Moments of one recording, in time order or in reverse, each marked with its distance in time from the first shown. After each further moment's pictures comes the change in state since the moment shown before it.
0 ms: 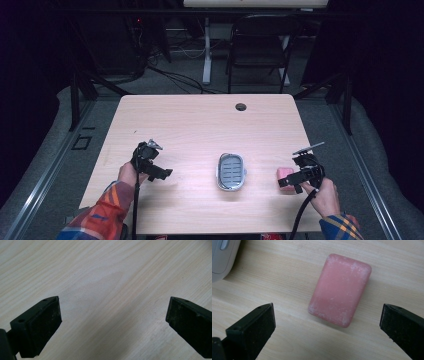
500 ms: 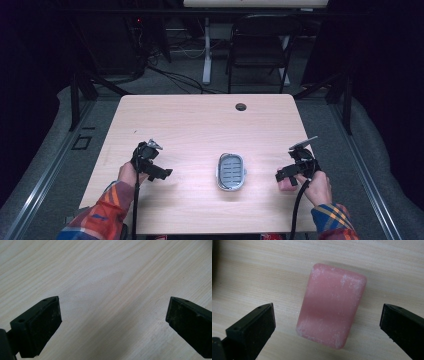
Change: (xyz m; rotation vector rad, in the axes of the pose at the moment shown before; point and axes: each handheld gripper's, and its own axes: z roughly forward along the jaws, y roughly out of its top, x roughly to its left) left arm 0.000 0.000 0.000 0.003 0.000 0.003; right arm -0.010 0.025 0.025 0.084 -0.021 0.104
